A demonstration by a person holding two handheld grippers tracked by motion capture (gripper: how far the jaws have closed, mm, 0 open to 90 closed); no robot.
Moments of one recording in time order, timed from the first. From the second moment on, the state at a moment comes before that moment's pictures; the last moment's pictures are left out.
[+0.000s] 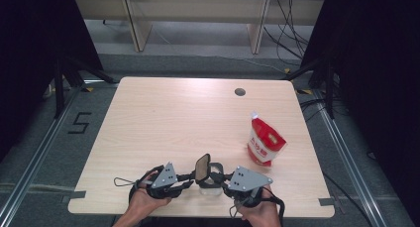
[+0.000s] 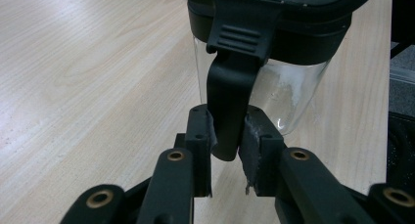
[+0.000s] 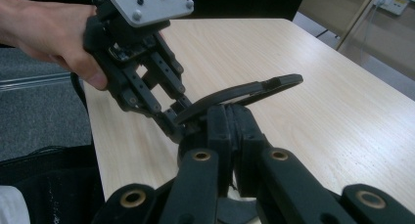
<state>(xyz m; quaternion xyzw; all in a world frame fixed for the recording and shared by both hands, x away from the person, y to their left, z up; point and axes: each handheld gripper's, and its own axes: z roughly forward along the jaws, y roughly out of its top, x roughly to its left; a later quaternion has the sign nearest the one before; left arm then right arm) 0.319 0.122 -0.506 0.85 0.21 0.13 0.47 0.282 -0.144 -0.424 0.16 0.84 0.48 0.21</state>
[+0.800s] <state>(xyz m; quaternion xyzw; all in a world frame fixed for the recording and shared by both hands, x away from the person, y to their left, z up) 0.316 0.119 -0.506 0.84 0.23 0.13 0.47 0.282 -0.111 -0.410 0.12 0.84 0.49 0.21</state>
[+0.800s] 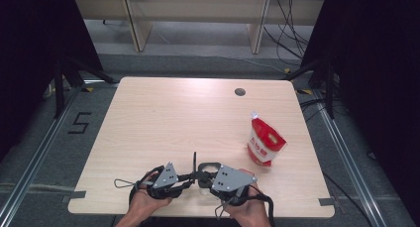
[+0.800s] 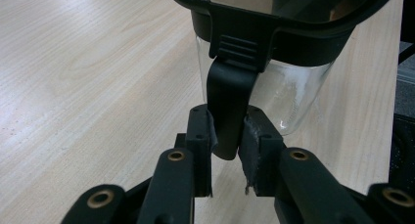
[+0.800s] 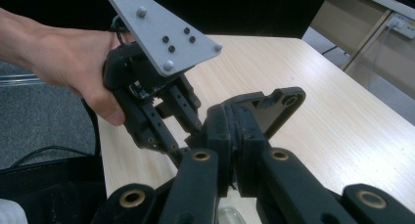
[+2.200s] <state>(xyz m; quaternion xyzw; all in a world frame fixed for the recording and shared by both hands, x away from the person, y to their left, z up) 0.316 0.118 -0.504 0.85 0.24 0.14 0.46 0.285 -0.100 -0.410 0.12 0.84 0.49 0.20</state>
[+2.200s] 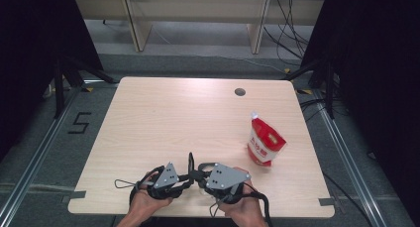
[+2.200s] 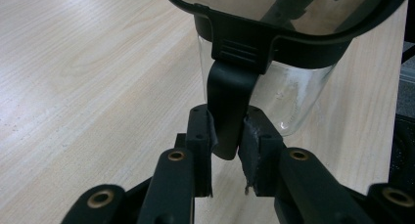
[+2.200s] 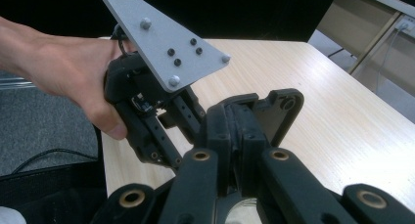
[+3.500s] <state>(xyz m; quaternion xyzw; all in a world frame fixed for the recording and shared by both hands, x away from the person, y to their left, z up) 0.301 0.151 -0.495 0.83 0.28 0.11 0.46 0.296 -0.222 -0.449 0.30 0.78 0.49 0.23</state>
